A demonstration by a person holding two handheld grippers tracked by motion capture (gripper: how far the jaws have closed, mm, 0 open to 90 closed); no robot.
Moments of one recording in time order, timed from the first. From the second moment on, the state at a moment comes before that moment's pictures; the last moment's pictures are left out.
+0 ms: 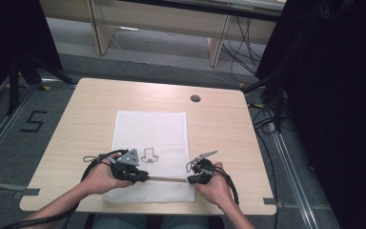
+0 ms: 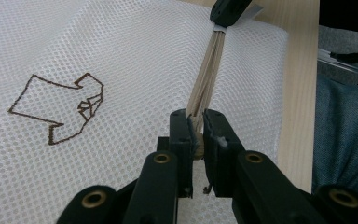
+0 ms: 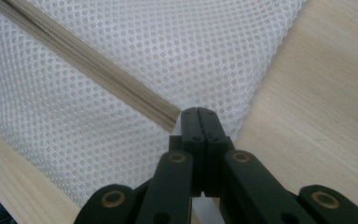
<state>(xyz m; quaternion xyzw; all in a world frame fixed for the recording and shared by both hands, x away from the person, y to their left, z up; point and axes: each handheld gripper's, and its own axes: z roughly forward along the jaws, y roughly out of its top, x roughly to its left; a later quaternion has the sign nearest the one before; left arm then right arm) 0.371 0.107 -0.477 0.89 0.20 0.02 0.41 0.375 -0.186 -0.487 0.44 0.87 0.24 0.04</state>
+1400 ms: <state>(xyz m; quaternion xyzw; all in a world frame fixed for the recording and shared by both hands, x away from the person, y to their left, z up) 0.371 0.121 -0.477 0.90 0.19 0.03 0.40 0.374 -0.186 -0.487 0.44 0.87 0.24 0.04</state>
